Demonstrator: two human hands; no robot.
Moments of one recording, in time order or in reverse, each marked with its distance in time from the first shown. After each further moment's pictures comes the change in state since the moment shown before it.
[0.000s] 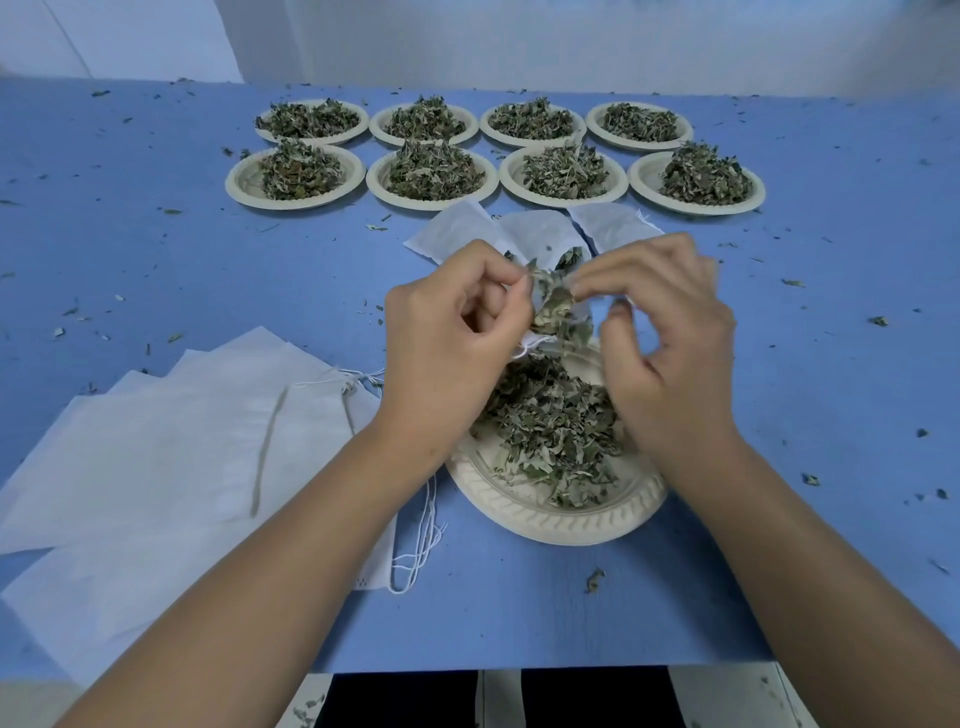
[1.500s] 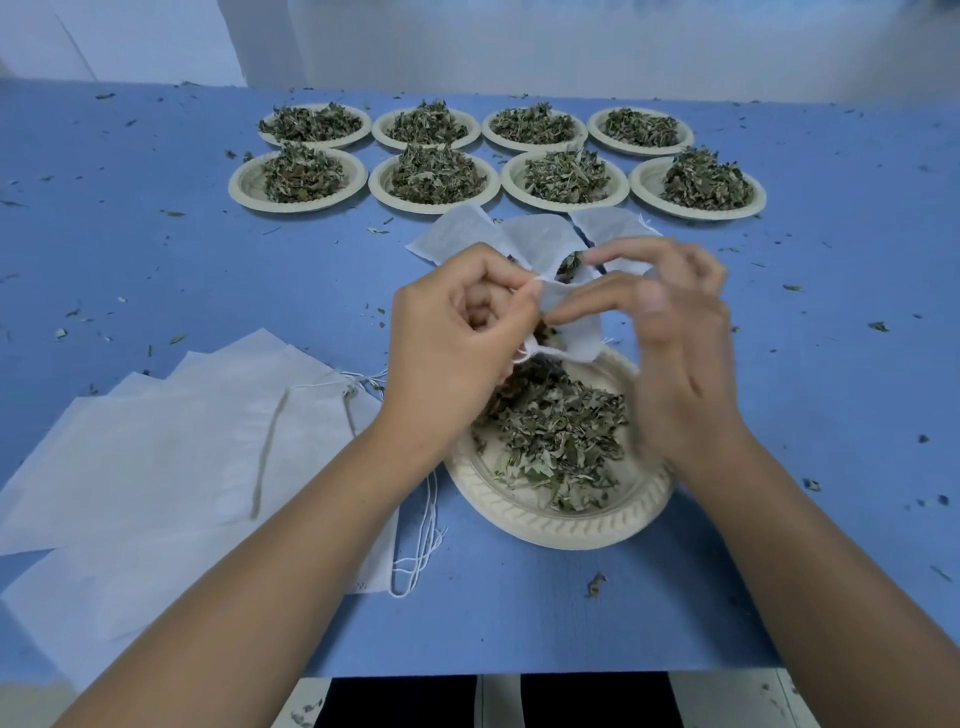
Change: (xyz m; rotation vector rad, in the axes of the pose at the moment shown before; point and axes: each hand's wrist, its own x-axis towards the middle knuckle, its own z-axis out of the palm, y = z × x) left_hand 0.001 0.007 -0.002 -0.183 -0.083 -0.144; right_hand -0.002 0.007 -0.005 0.088 -0.111 0.087
